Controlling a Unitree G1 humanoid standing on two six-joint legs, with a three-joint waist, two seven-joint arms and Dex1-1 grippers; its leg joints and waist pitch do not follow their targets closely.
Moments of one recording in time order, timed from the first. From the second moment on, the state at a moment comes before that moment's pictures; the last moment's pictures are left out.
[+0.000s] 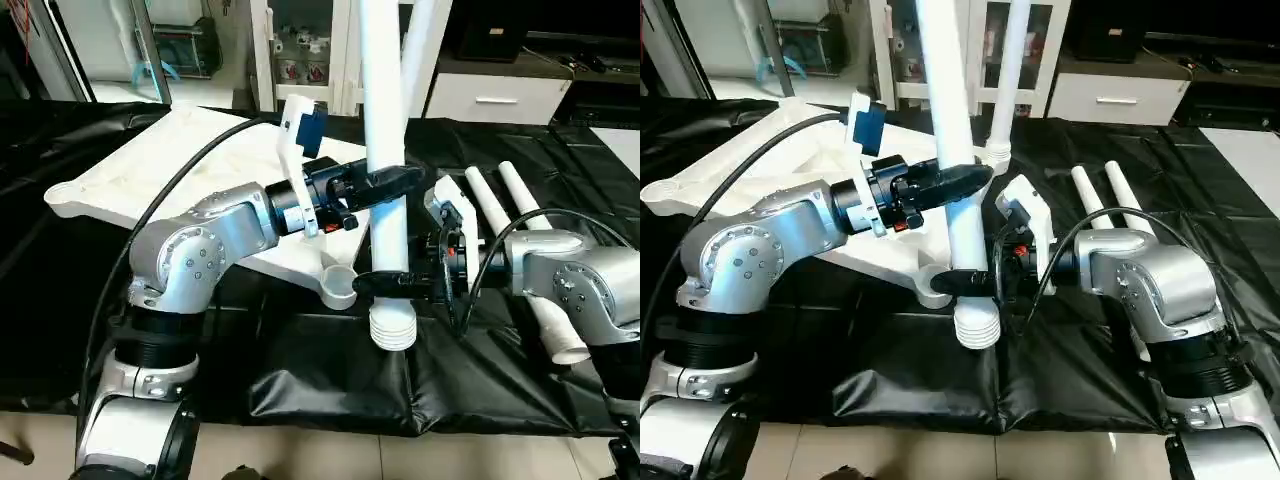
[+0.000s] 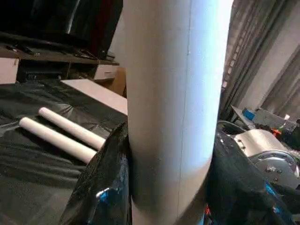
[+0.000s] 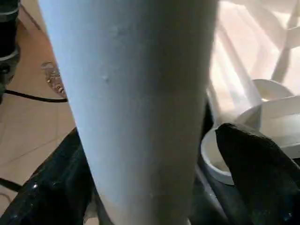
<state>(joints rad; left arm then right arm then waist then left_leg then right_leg) -0.72 0.16 -0.02 -0.04 -0.74 0.87 -0.64 -0.57 -0.56 0.16 -0.04 0.55 0.96 1.03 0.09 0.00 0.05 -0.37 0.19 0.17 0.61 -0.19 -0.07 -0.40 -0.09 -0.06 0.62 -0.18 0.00</state>
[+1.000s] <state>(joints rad) -0.72 0.20 -0.05 -0.06 -0.74 0.87 -0.70 -0.55 -0.57 0.20 -0.04 0.54 0.95 1.05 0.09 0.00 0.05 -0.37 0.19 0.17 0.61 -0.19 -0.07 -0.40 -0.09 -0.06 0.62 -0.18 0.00</state>
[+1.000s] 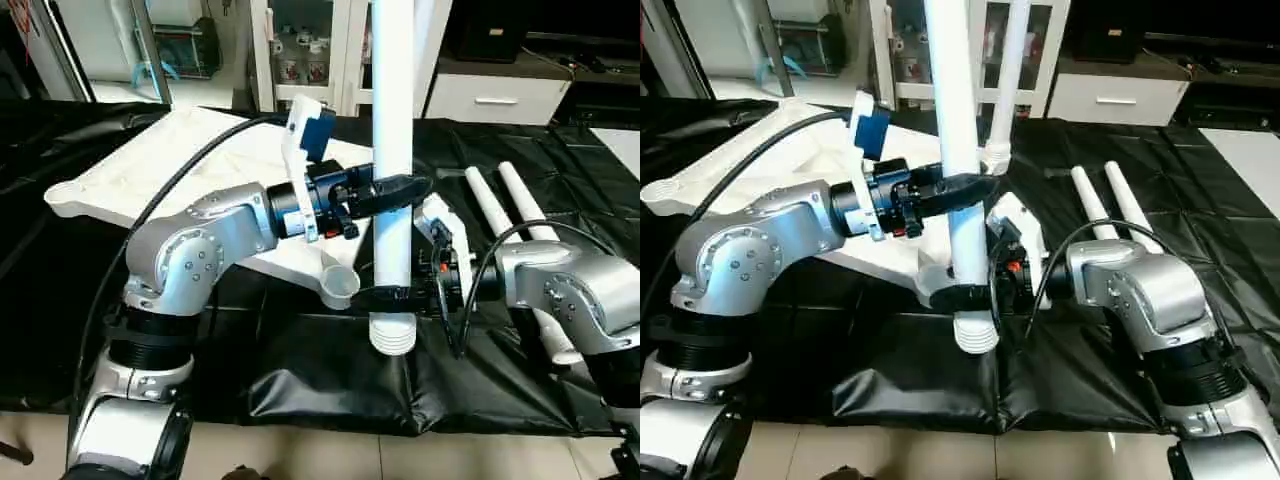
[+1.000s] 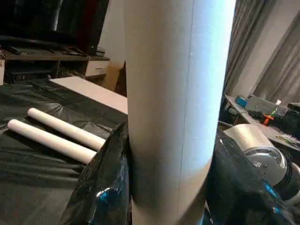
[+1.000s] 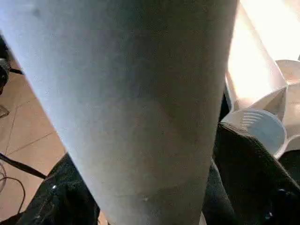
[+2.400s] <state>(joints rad) -0.72 0.22 -0.08 -0.07 -0.73 0.85 -0.76 -0.51 -0.60 0.18 -0.07 0.58 1.00 1.05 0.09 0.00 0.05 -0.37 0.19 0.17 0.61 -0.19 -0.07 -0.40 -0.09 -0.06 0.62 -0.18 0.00</state>
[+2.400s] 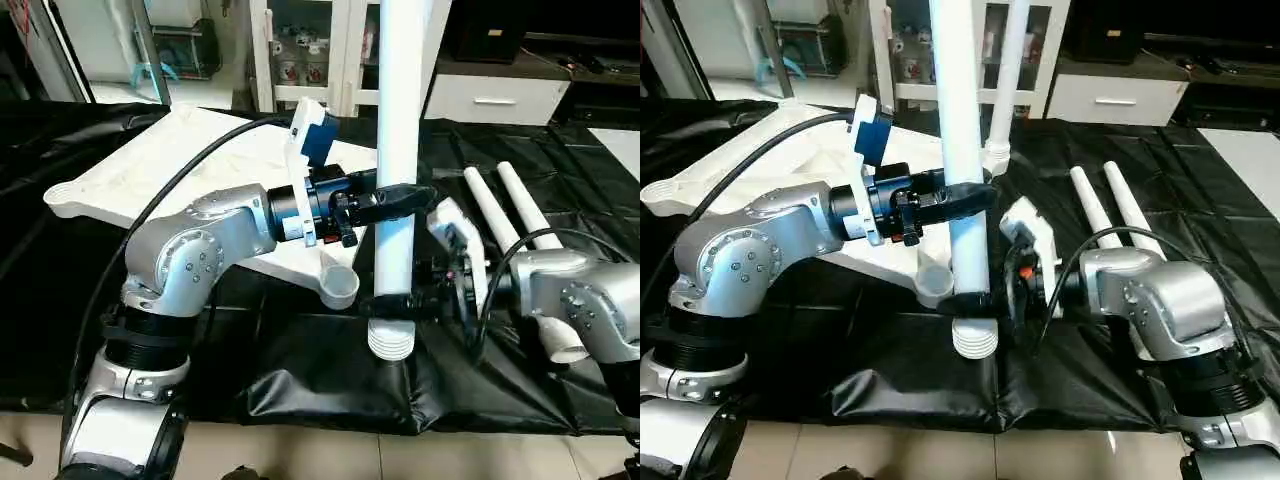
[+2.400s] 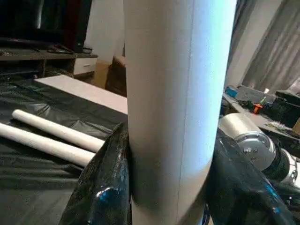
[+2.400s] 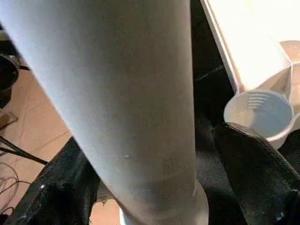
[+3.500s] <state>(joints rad) -0.71 0.21 -0.01 0.00 -0.75 0.86 -0.74 -0.50 -0.55 0.15 -0.08 0.60 0.98 1.00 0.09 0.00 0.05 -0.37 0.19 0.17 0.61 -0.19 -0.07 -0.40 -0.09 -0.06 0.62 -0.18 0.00</state>
